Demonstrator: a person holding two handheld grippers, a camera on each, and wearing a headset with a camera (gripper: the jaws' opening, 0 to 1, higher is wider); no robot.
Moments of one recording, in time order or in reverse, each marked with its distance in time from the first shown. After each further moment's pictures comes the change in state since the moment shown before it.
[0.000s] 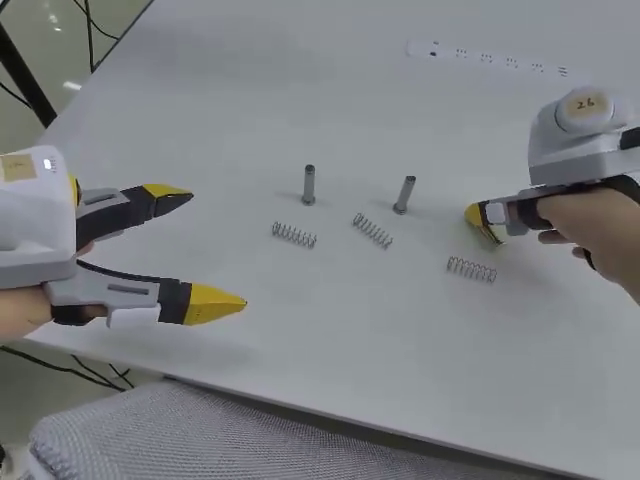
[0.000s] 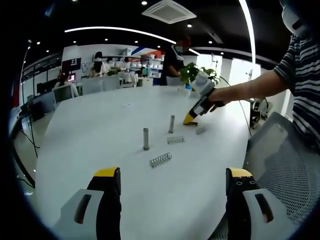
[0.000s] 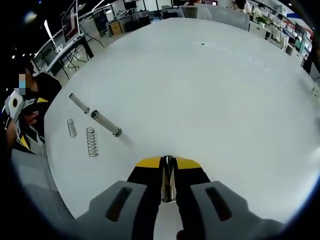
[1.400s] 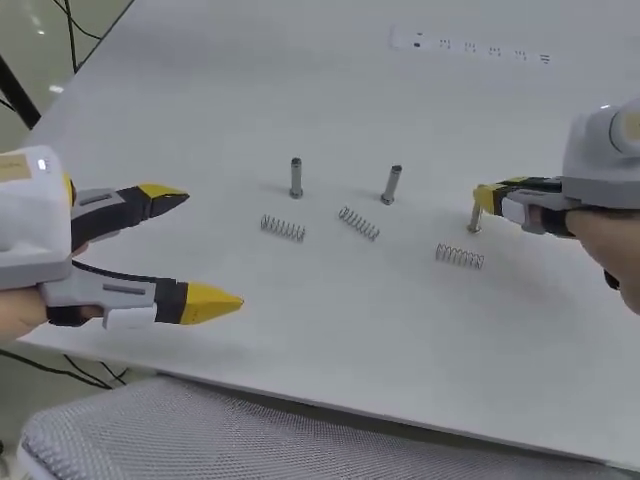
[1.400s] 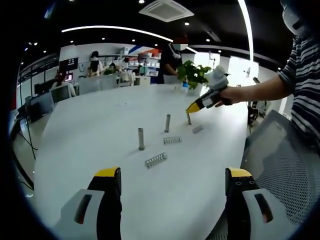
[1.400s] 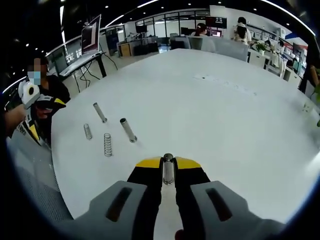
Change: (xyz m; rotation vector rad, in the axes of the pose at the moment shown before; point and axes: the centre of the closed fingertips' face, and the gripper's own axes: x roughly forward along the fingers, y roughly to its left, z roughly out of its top) left arm 0.005 -0.008 0.002 0.010 0.019 -0.019; right arm -0.048 0.005 0.017 -0.091 -0.268 -0.005
